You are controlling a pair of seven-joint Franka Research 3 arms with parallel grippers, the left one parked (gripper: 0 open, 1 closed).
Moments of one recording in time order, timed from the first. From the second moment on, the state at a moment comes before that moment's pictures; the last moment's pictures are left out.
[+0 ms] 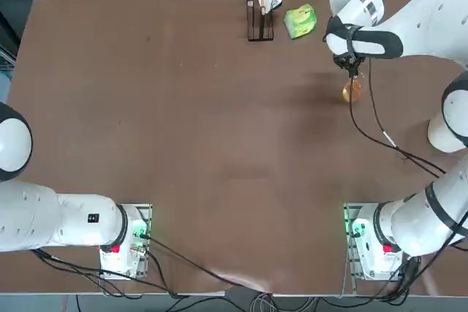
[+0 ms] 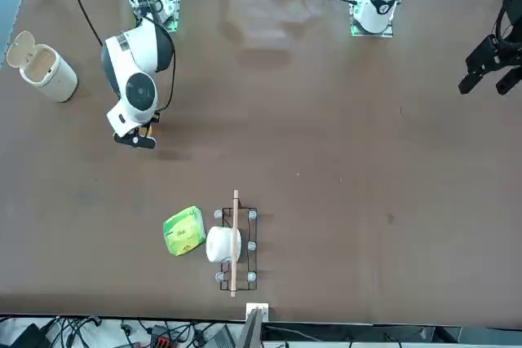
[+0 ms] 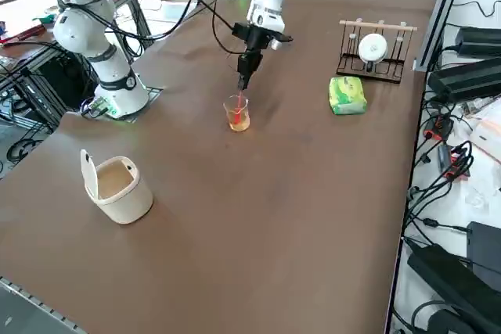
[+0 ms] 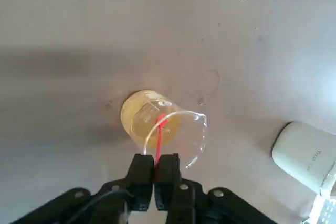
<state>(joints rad) 0.33 0.26 0.00 -2.06 -0.40 1.90 0.60</state>
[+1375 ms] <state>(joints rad) 0.32 0.29 -0.01 -1.81 -0.30 1.72 0.36</state>
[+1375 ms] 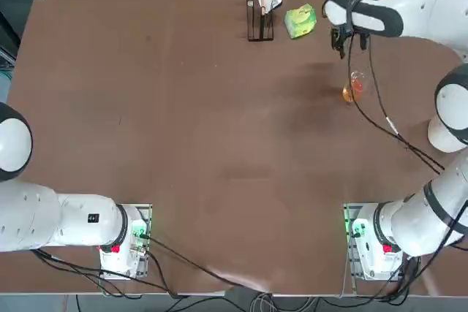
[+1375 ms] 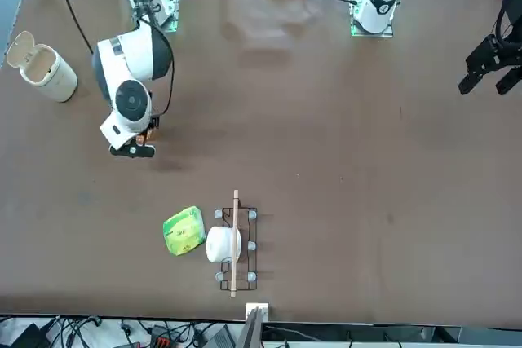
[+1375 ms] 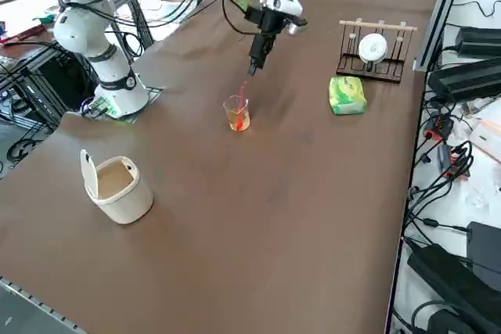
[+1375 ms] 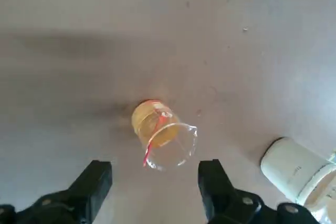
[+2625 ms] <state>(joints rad) 0.04 0.12 -0.03 -1.57 0.01 1.59 -0.03</state>
